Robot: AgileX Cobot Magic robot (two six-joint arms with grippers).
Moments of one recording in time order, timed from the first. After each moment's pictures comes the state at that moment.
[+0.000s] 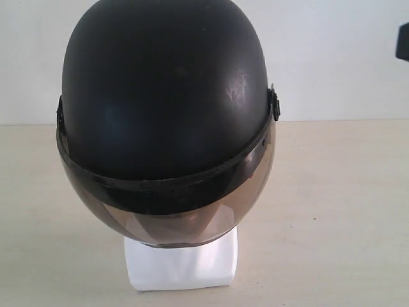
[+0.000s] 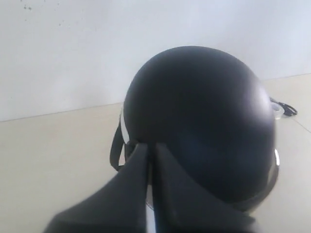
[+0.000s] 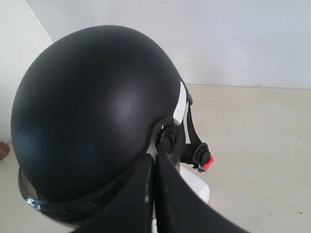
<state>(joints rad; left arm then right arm) -0.15 0.62 -1.11 -0.43 0.95 0.23 0.37 0.68 -0.89 0.49 0.65 -0.14</state>
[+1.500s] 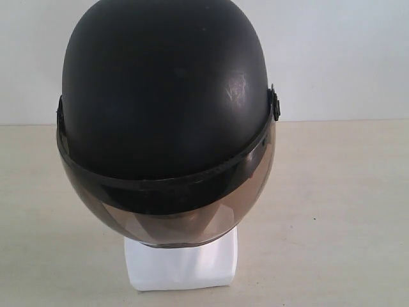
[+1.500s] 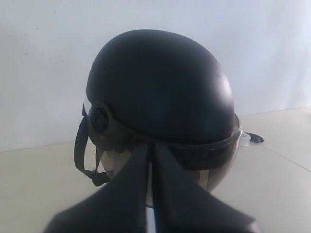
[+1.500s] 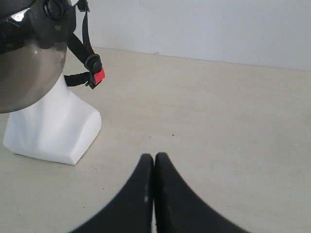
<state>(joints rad) -0.15 0.00 -0.47 -0.76 0.67 0.51 0.37 0.01 -0.52 -0.04 0.92 0.06</state>
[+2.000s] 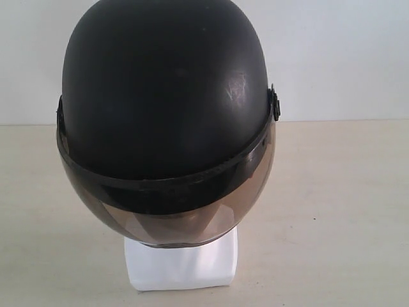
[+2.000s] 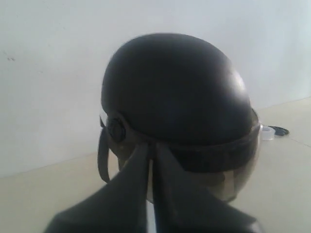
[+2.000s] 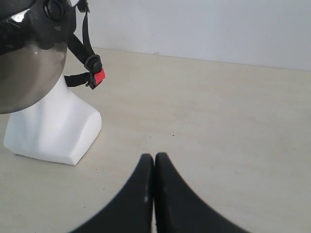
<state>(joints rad) -0.15 0.00 -0.47 -0.72 0.62 0.60 0.37 0.01 -0.52 -0.04 0.92 0.06</state>
